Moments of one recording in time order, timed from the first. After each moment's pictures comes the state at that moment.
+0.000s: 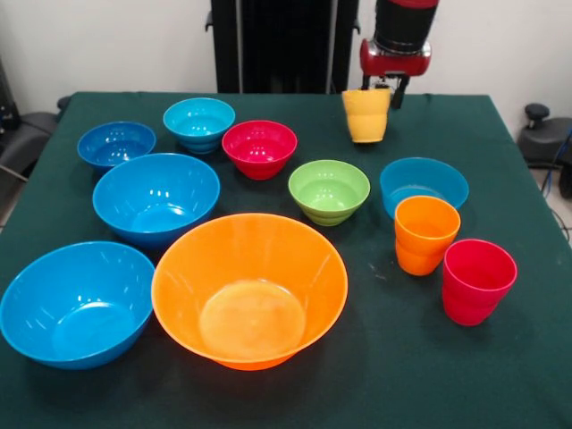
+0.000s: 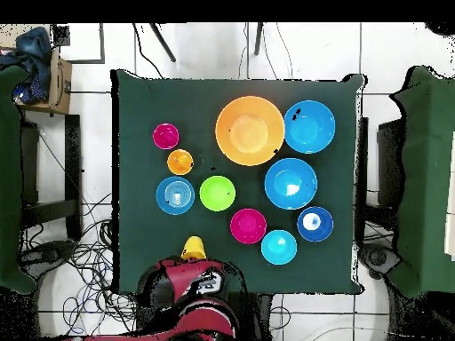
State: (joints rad) arm 0.08 -0.50 -0.07 2.12 -0.17 0.01 1.87
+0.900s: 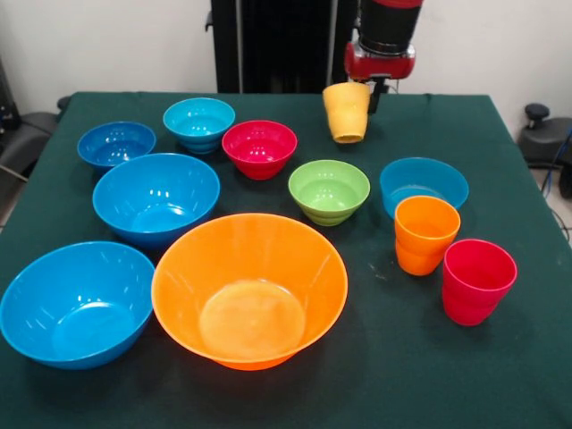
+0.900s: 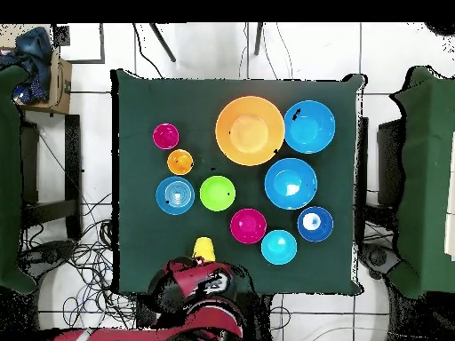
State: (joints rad) arm 0.05 -0.49 -0.10 2.12 -0.27 -0.07 1.87
